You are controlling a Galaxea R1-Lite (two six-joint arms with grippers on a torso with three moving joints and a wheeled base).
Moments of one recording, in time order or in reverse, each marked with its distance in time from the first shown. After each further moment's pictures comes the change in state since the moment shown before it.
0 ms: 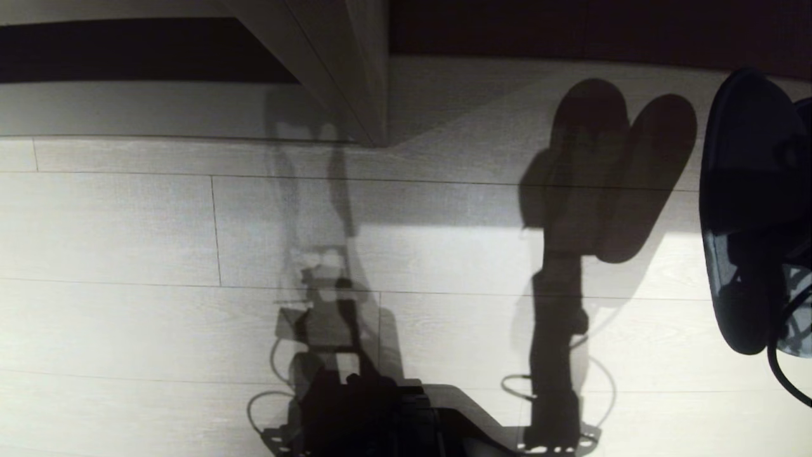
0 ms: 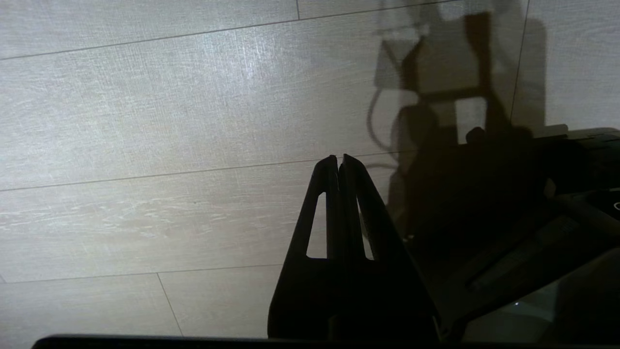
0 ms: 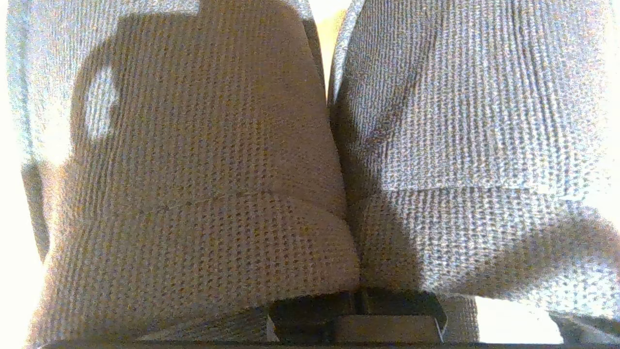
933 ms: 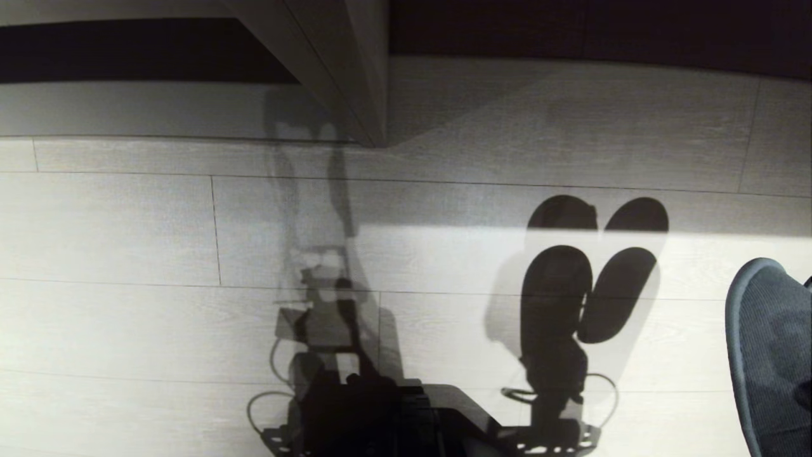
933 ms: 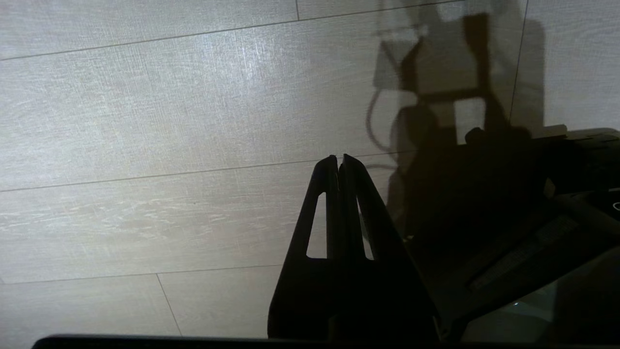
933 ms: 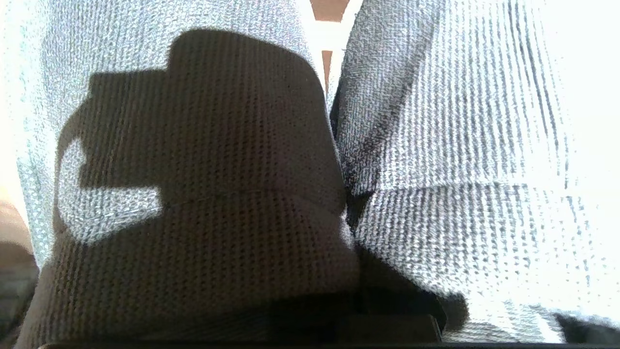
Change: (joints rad) left arm 0.000 0.000 0.000 0.000 0.000 0.000; right arm 0.006 -0.658 0.362 0.534 0.003 -0.149
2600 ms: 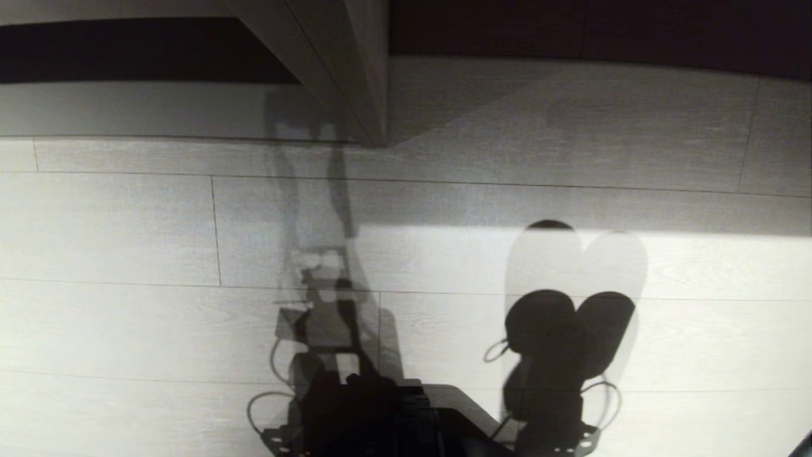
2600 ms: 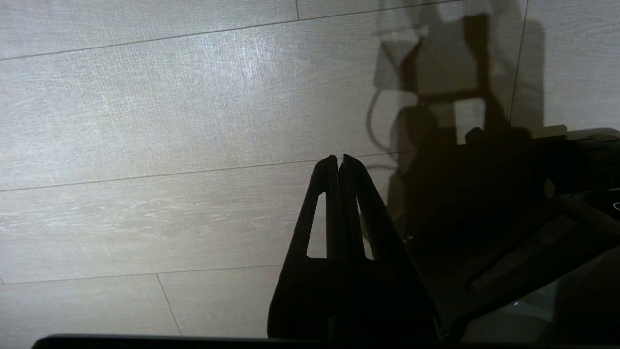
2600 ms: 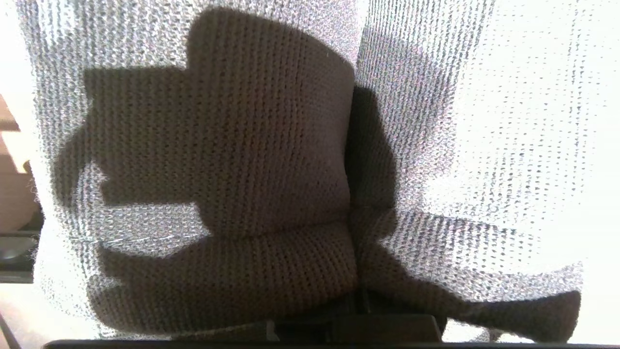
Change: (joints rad) left arm 0.000 0.000 0.000 0.000 0.000 0.000; right arm 0.093 -0.560 0.008 0.568 0.031 0.020
